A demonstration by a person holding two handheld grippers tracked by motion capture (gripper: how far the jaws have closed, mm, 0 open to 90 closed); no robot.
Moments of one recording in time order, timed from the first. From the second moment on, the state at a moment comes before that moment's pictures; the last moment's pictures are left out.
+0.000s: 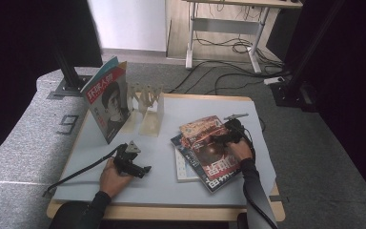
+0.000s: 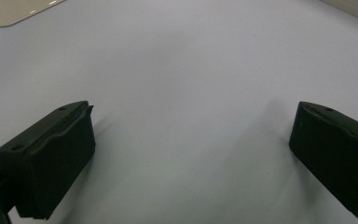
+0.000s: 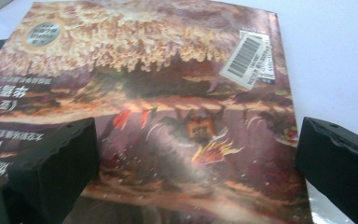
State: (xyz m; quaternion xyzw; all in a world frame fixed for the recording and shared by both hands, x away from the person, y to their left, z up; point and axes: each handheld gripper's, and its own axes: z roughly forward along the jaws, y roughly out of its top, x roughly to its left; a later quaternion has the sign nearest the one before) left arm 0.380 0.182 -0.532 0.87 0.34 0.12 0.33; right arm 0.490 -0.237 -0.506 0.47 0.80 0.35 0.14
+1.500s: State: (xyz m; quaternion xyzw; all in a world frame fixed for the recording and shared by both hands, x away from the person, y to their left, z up) left arm 0.380 0.182 -0.532 0.87 0.34 0.12 0.33; right arm 0.483 -0.223 -0.506 0.44 0.82 0.35 0.15
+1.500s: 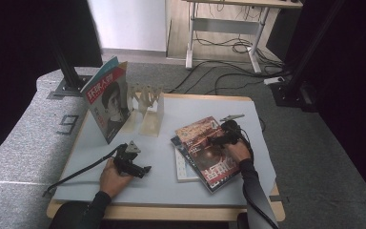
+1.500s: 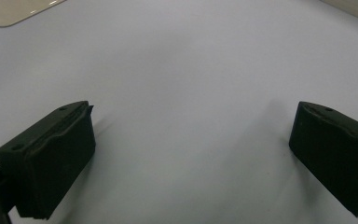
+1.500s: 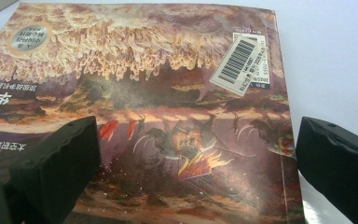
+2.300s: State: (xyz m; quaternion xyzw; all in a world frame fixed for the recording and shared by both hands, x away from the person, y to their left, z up) left arm 0.380 0.182 -0.532 0.87 0.34 0.12 0.33; right arm 0.449 -0.198 -0.505 0.38 0.83 0.38 0.11
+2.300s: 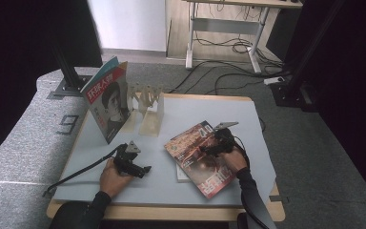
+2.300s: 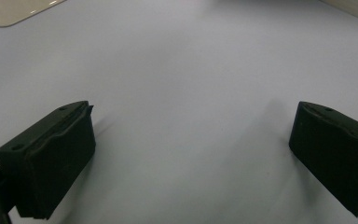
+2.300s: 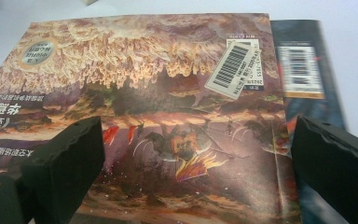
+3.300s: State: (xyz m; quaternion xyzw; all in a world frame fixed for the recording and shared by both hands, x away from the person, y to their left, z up) left arm 0.380 0.182 -0.532 0.87 0.34 0.12 0.33; right arm 0.423 -0.186 -0.502 0.37 0.84 0.38 0.11
